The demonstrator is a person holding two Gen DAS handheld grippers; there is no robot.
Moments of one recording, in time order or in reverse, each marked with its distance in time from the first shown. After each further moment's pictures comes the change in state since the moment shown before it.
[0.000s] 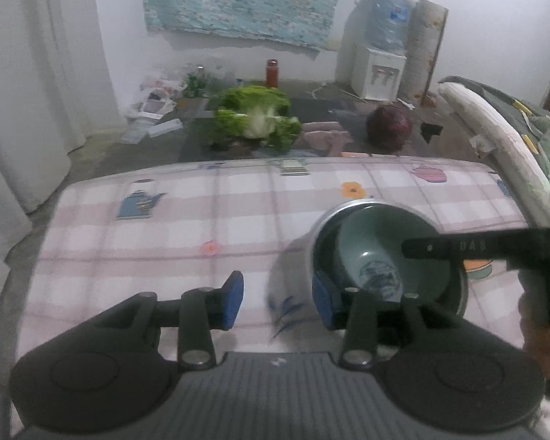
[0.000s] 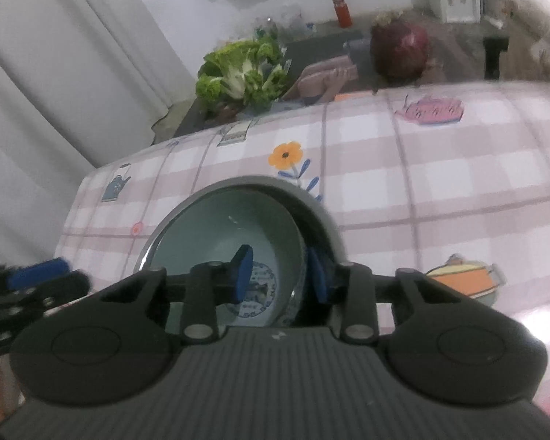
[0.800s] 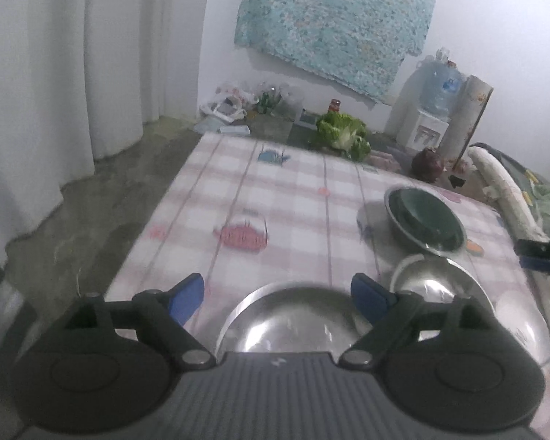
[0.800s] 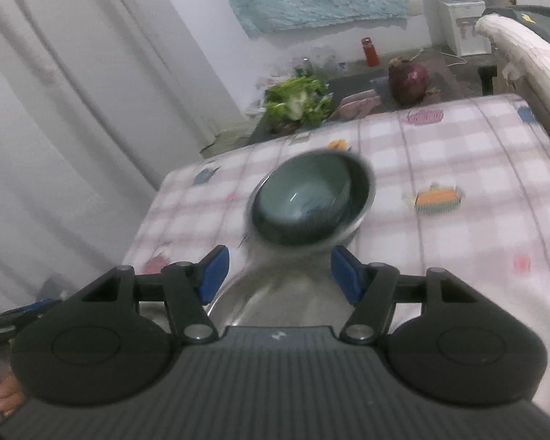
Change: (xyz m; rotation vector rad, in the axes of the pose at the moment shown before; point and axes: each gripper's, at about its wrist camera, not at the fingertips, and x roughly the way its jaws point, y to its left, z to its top) left arm -0.171 0.109 -0.158 -0.271 -0.119 0.024; right arm -0.179 0.041 -0.115 -0.036 -0.146 0.113
